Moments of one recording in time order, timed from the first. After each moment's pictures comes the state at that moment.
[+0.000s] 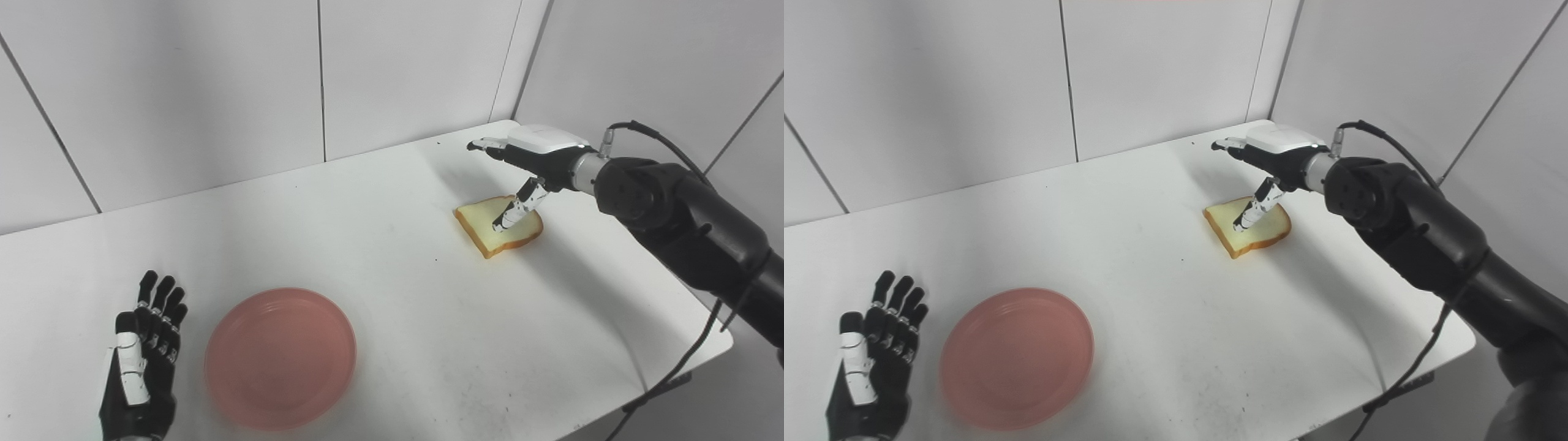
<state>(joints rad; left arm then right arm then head) -0.17 -0.04 -0.05 0.15 -0.20 -0.07 -0.21 -0.30 -1.06 0.10 -0.21 -0.47 0.38 0.59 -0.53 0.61</state>
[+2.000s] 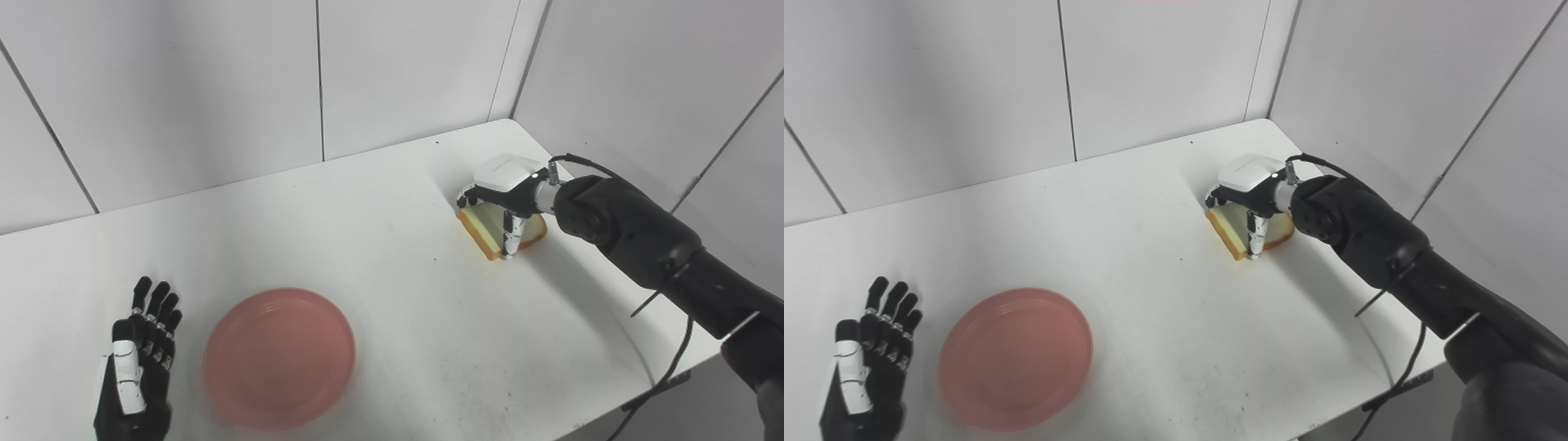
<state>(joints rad) -0.14 -0.05 -0.05 0.12 -0.18 -0.07 -0.21 -0.40 -0.95 0.25 0.15 -0.78 -0.04 0.45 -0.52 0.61</state>
